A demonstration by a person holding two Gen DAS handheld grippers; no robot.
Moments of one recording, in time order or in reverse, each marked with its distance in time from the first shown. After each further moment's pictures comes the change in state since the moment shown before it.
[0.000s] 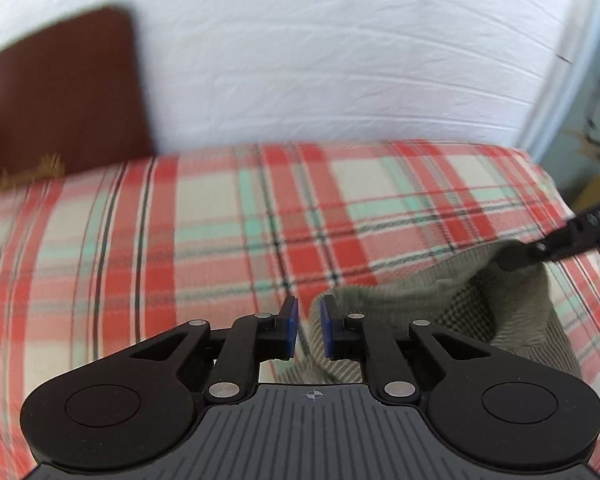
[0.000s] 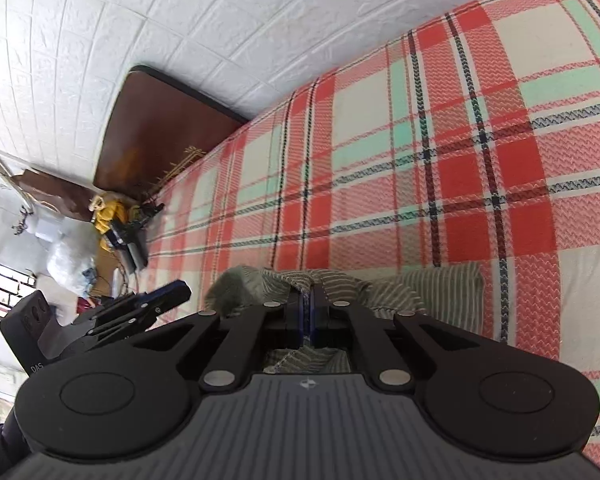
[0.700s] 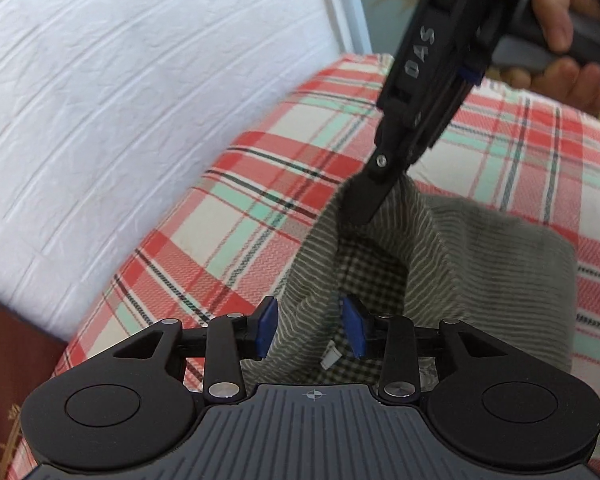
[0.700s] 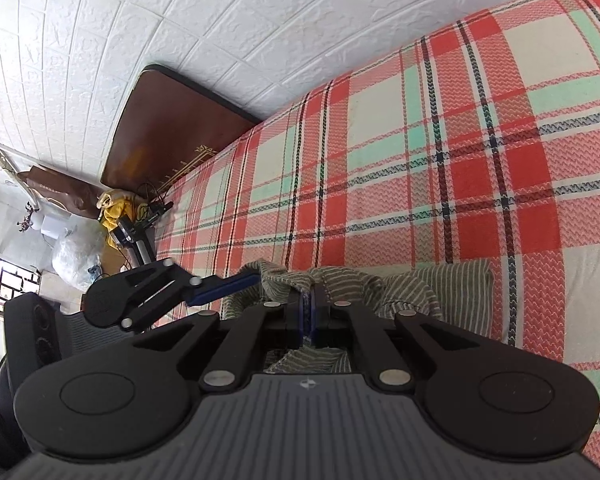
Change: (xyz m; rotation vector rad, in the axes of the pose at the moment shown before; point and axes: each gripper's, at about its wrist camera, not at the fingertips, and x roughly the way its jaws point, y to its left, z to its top) left arm 0.047 -0.125 -0.004 0.721 0.021 -0.113; right arm -0.007 0.011 -0.004 -0.009 -0.009 0.006
